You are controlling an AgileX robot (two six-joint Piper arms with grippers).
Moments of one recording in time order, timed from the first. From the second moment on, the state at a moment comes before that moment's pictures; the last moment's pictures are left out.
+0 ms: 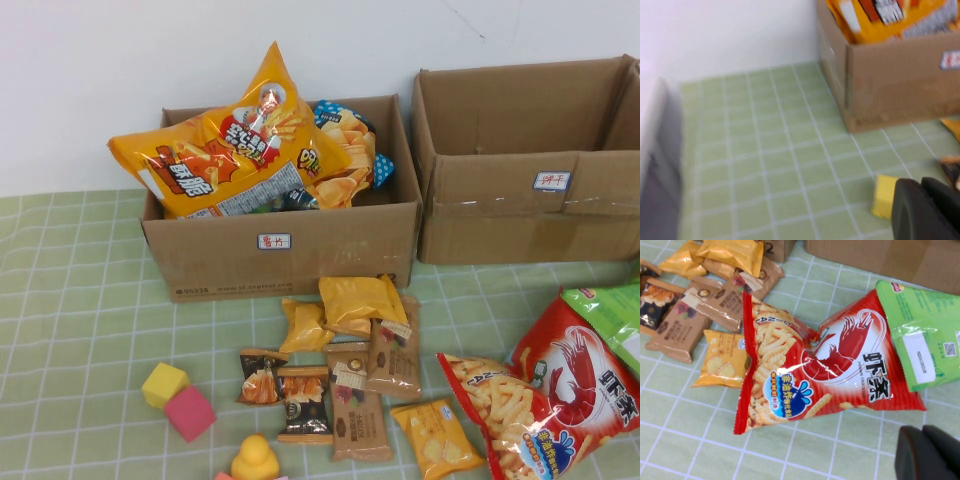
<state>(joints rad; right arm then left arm) 0.29 0.40 -0.41 0.04 0.74 -0.12 -0.03 0.33 -0.25 -0.20 0.30 0.19</state>
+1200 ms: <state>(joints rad) 0.29 0.40 -0.41 0.05 0.74 -0.12 -0.04 -0.01 0.02 -0.12 0.37 0.25</state>
